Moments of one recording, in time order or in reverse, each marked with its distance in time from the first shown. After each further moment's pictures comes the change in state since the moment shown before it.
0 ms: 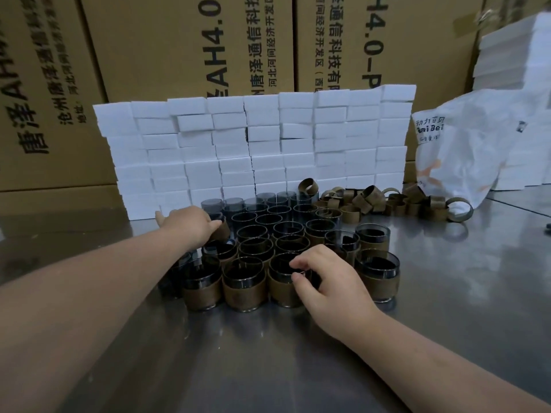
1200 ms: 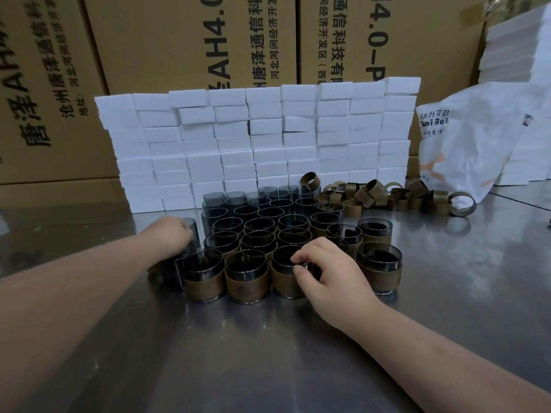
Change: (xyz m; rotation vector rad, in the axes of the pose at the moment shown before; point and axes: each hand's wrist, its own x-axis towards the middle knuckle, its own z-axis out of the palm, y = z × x) left_hand 0.000 -0.052 0.019 -0.158 0.006 0.021; right_hand 0.001 0.004 0.003 0.010 -0.028 0.038
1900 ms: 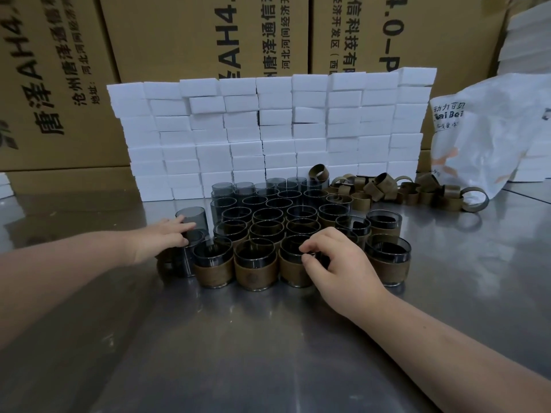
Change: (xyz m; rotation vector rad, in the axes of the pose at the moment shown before) left_hand -0.038 -0.037 -0.020 -0.116 -0.378 0.244; right_hand 0.001 -0.001 0.000 -0.012 -0.012 0.020
